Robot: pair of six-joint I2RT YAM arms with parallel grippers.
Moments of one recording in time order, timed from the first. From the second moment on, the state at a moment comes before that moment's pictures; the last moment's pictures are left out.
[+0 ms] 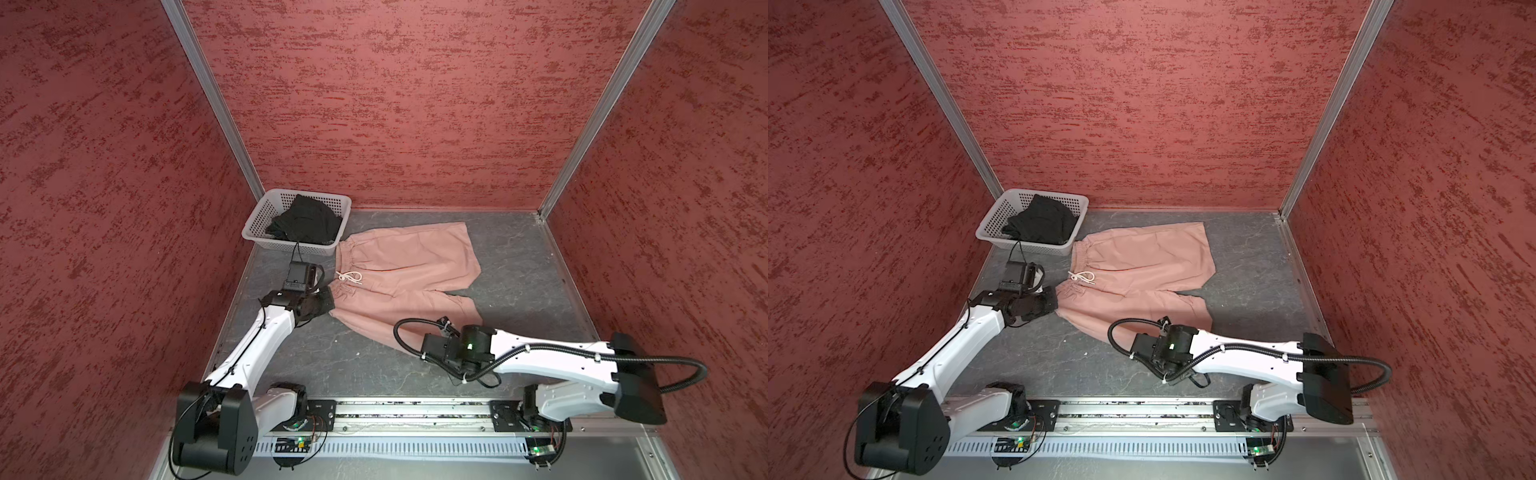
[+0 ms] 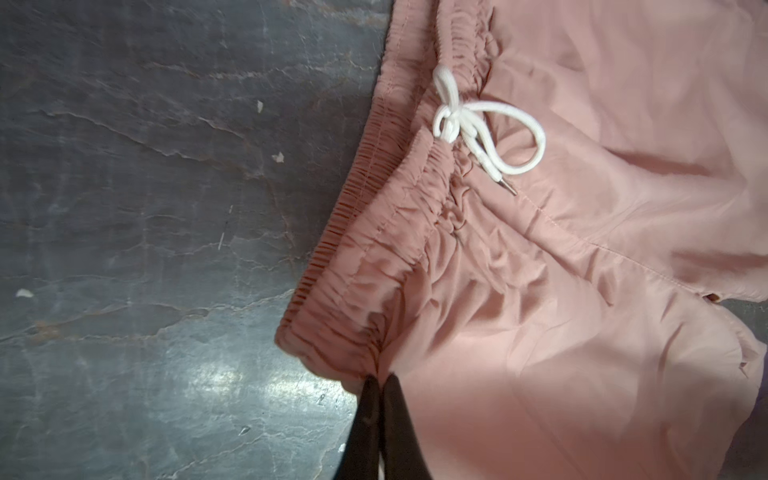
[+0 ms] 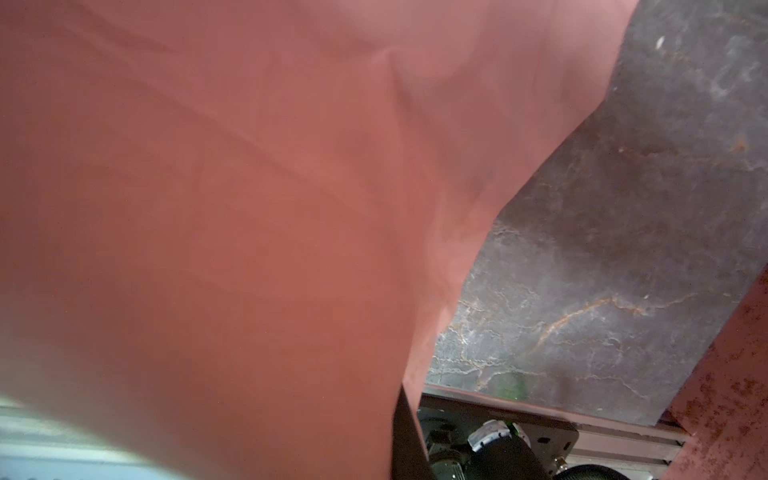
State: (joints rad) left arm -0.12 1.12 0.75 -0.67 0.10 -0.48; right arm 1.24 1.34 0.99 -1.26 0.28 0.84
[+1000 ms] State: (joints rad) left arm -0.40 0.86 0.98 -1.11 -0.05 -0.70; right arm 1.11 0.95 1.24 -1.30 0.57 0.73
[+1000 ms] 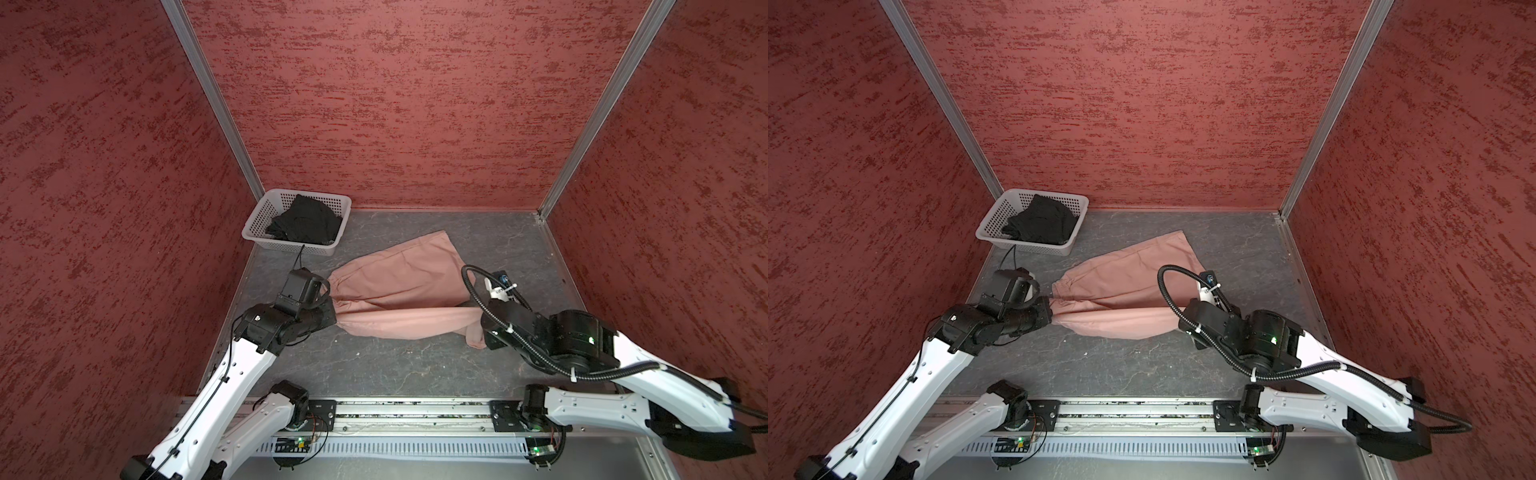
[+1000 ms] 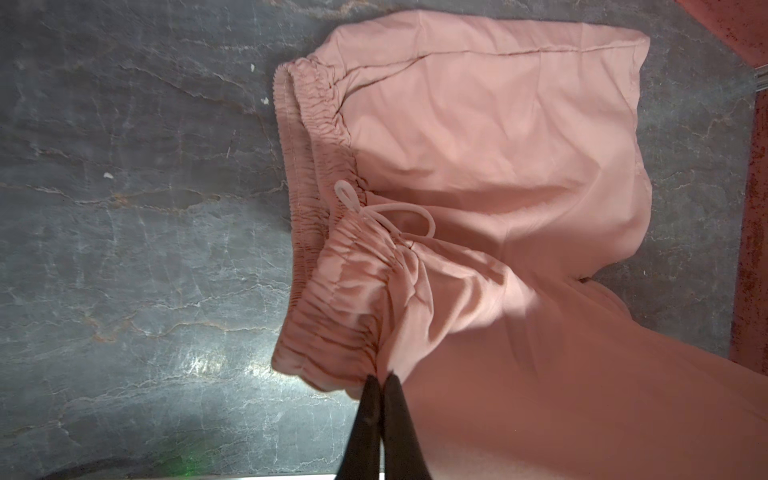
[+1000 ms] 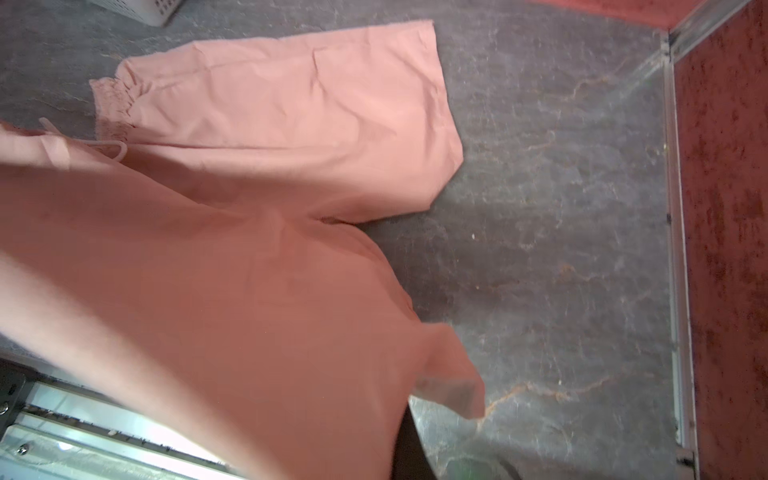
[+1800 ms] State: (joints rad) left arm -0.21 1.20 1.01 -0.90 -0.03 -0.49; right arm 0.40 1.54 1.34 -0.75 0.06 -0.07
